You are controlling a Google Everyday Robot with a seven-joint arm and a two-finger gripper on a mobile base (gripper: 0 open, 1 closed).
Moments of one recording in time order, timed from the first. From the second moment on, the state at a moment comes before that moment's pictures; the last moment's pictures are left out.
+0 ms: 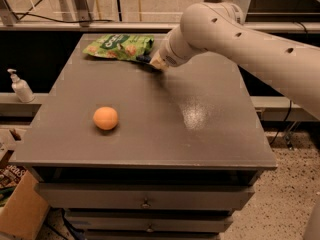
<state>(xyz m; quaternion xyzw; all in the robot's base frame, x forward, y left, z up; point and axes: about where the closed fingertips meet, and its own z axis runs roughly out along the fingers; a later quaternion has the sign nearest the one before) 0.725 -0.002 0.856 -0.54 0.74 0.01 0.41</state>
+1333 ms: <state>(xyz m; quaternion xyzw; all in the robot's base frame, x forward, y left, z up) 0.718 -0.012 0.846 -0.54 0.75 0.04 0.39</state>
